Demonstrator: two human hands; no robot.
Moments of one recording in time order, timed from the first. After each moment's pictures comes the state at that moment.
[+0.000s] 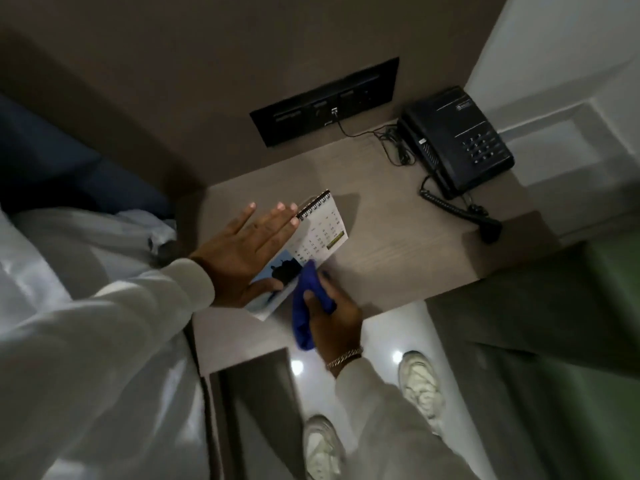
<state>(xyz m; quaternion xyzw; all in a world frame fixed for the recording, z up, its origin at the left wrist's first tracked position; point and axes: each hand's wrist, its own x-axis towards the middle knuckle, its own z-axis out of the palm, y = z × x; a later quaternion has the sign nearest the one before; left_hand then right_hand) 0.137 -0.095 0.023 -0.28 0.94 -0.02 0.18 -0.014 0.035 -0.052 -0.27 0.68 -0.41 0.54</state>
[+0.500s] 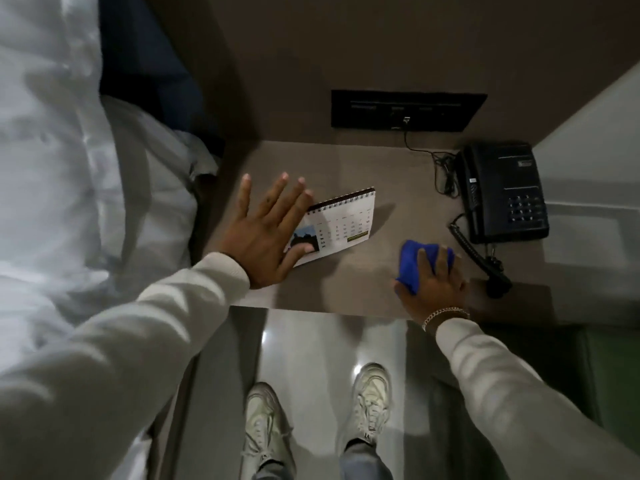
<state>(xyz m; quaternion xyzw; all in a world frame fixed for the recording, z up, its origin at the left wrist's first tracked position) 0.114 -0.028 0.023 -0.58 0.81 -0.02 0.07 -0.191 -0.023 -0.063 -0.67 0.70 0.10 0.22</state>
